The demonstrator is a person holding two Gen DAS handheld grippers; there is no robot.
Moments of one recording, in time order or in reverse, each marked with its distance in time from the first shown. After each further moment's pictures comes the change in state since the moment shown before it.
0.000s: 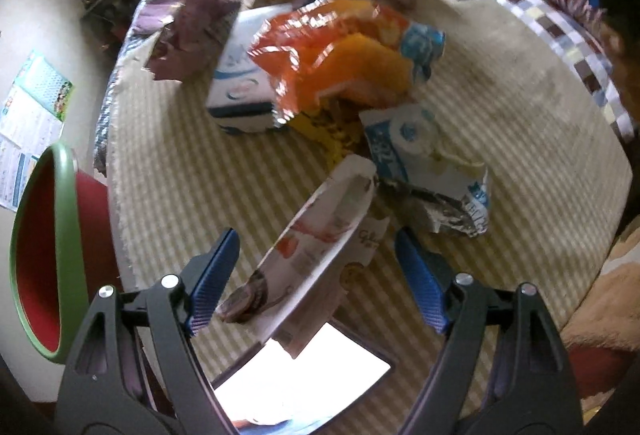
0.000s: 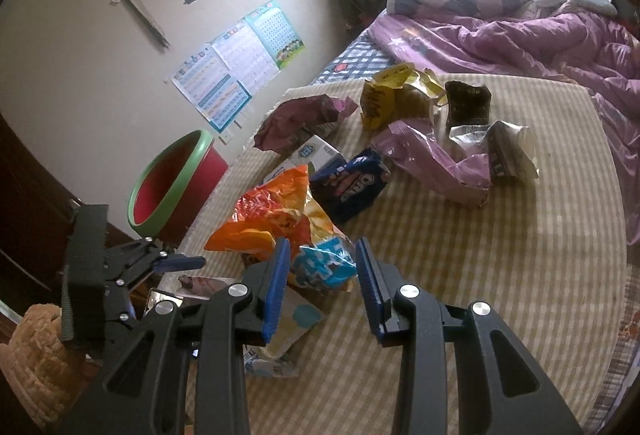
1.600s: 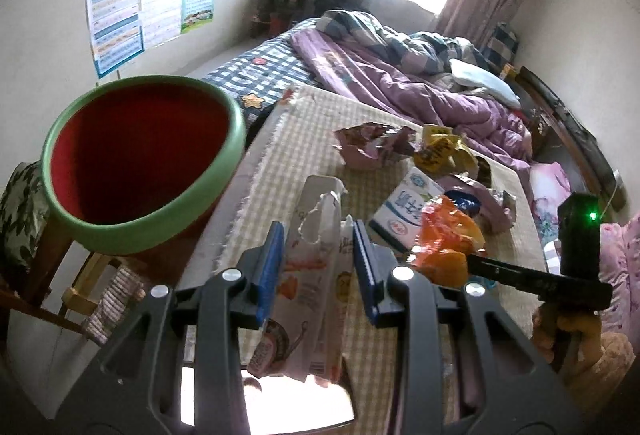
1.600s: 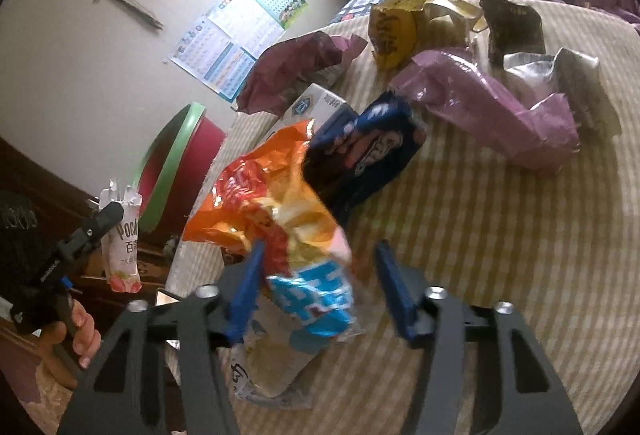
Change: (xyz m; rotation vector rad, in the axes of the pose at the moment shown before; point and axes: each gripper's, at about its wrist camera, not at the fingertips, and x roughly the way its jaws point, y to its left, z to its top) left arm -0.087 0.094 -0.040 -0.806 -0.379 0.093; right arm 0.069 -0.012 0.004 0.108 0.169 0.120
